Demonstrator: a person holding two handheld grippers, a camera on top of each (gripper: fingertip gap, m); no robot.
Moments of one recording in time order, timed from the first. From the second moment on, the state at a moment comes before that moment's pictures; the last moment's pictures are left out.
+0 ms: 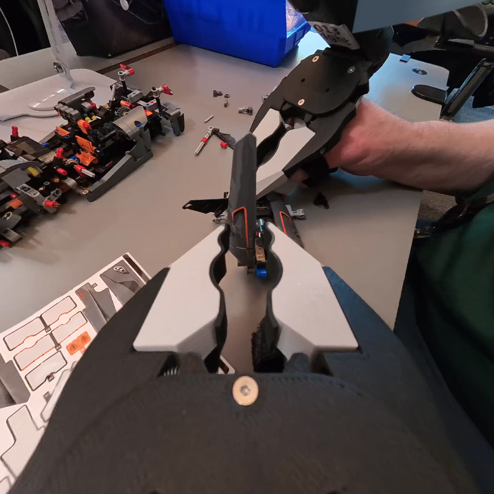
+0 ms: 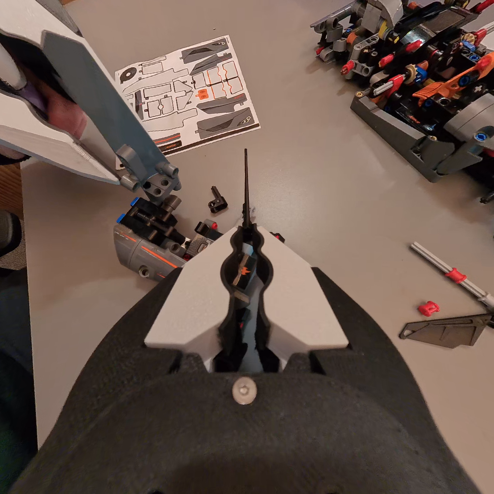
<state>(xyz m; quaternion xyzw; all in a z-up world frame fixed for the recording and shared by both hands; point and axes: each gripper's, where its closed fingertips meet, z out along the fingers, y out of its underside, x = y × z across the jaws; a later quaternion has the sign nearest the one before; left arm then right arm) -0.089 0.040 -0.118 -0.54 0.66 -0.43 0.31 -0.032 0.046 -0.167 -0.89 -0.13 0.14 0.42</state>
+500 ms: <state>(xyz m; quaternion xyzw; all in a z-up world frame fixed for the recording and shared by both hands) -0.090 0.045 -0.117 -0.55 0.64 -0.44 0.31 -0.032 0.046 -0.165 -0.88 -0.13 0.14 0.43</state>
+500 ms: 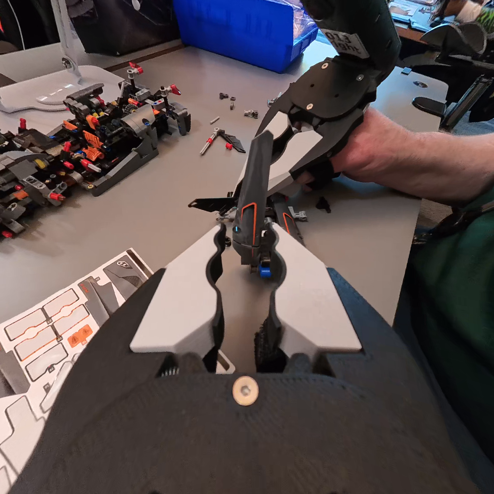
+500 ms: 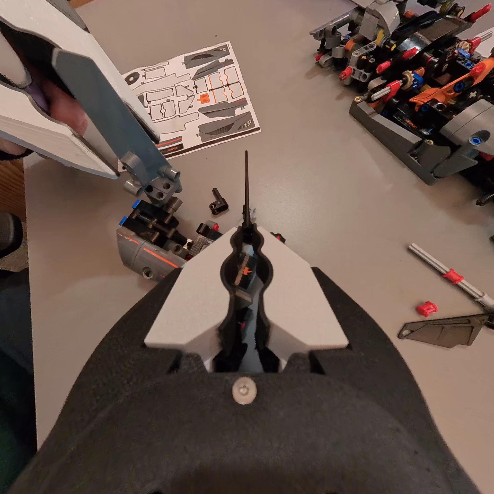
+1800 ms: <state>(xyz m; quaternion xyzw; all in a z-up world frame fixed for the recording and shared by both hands) -0.110 0.064 -0.112 -0.57 0.60 -0.43 0.35 0.003 0.025 -0.085 -0.78 -0.07 0.20 0.59</state>
